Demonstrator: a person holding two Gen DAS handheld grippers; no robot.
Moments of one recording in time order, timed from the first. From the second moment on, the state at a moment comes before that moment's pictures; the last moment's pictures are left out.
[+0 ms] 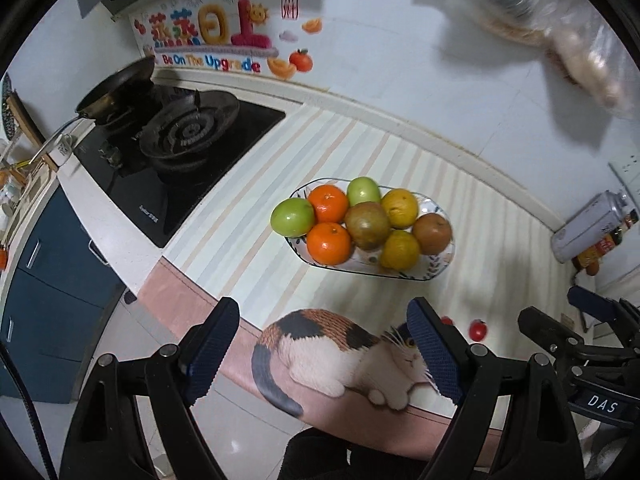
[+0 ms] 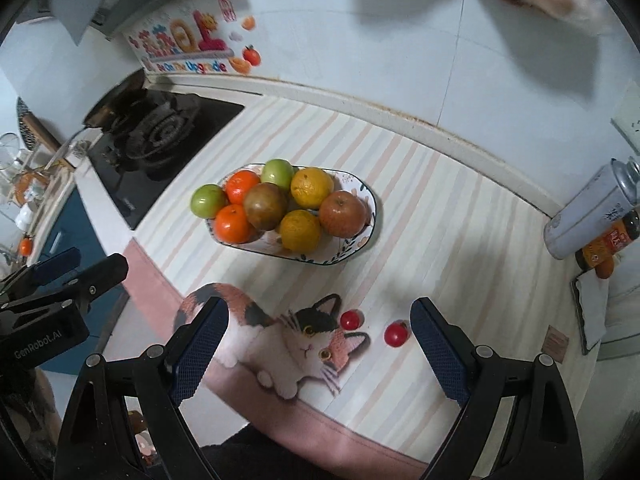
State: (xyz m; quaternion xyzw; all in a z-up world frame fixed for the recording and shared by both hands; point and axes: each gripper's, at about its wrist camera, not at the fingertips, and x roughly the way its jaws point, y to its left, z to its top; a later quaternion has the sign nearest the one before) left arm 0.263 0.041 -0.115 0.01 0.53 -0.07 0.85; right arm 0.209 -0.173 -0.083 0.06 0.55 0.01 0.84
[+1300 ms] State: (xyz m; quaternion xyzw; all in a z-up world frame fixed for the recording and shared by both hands) left arm 0.201 0.006 -0.053 0.03 0.47 -0.04 0.88; right arm 0.171 -0.238 -0.046 0.13 0.52 0.04 0.84
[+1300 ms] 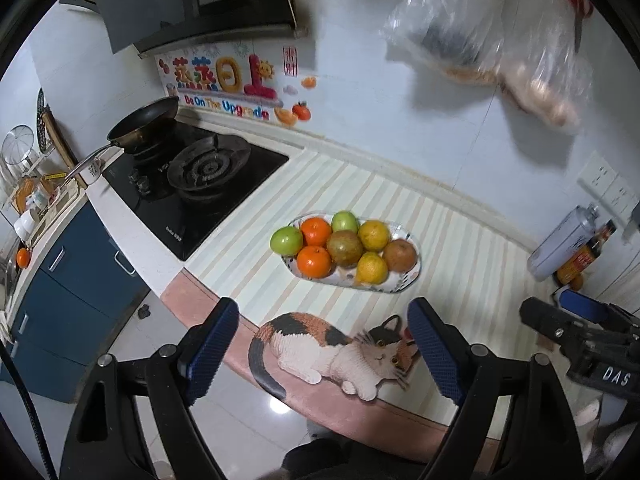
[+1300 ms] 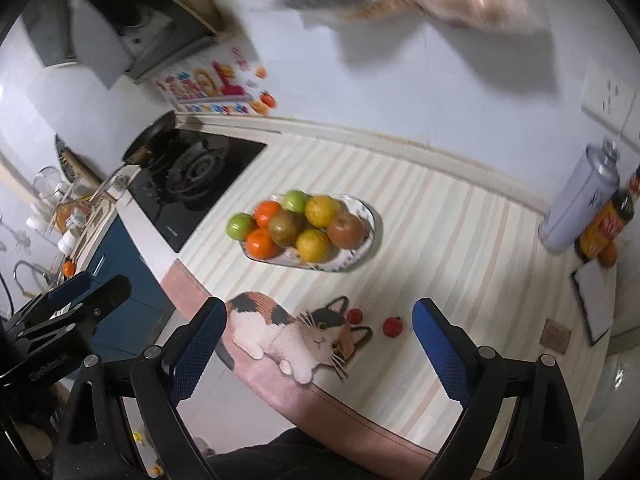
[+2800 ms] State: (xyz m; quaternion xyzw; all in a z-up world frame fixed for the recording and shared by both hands) left arm 0.284 -0.153 -0.333 0.05 0.68 -0.12 0.72; right arm 0.184 -0.343 -0.288 0.19 0.63 -0.02 0.75
